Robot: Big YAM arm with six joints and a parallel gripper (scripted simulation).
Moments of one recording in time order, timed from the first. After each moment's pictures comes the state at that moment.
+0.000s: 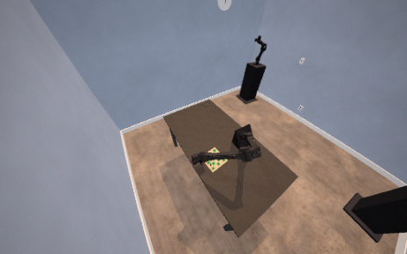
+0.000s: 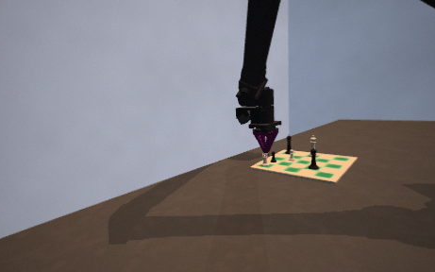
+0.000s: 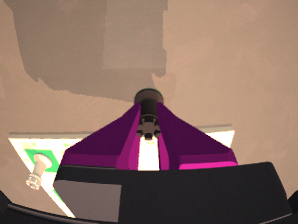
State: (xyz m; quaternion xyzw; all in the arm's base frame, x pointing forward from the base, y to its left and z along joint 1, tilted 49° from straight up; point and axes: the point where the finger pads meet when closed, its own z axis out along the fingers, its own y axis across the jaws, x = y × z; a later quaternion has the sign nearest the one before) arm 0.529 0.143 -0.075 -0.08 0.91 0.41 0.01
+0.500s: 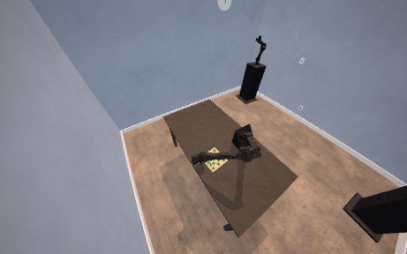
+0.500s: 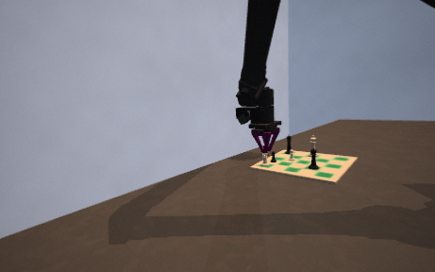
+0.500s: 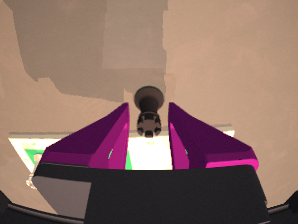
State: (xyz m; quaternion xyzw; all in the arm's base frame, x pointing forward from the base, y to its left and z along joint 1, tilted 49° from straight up) arm 0.529 0.143 -0.075 -0.08 0.91 0.41 0.01
